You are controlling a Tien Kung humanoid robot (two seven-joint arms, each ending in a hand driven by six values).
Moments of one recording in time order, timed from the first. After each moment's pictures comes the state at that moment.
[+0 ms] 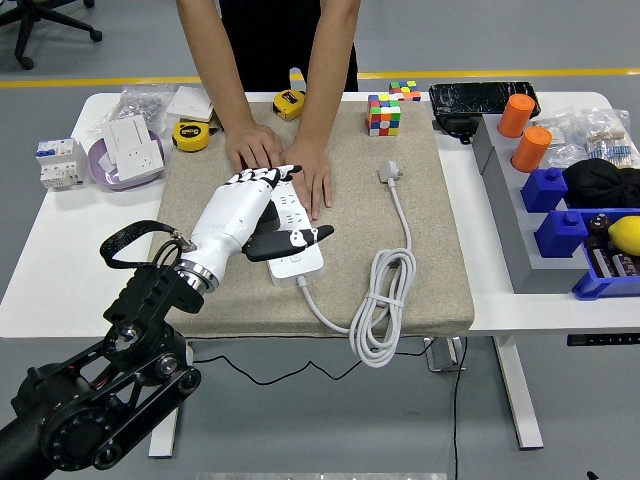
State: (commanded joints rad) left arm -0.31 0.16 -0.88 -1.52 2.11 0.18 0.34; right arm 0.06 -0.10 1.49 0.18 -1.44 -0.04 0.00
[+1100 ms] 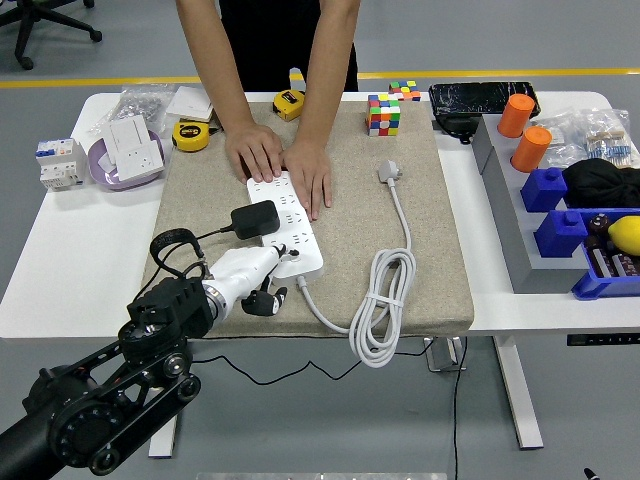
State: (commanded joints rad) left arm -0.33 0.15 -0.83 -1.45 2.09 -0.17 0.51; right arm 0.06 -0.10 1.49 0.18 -1.43 -0.05 0.01
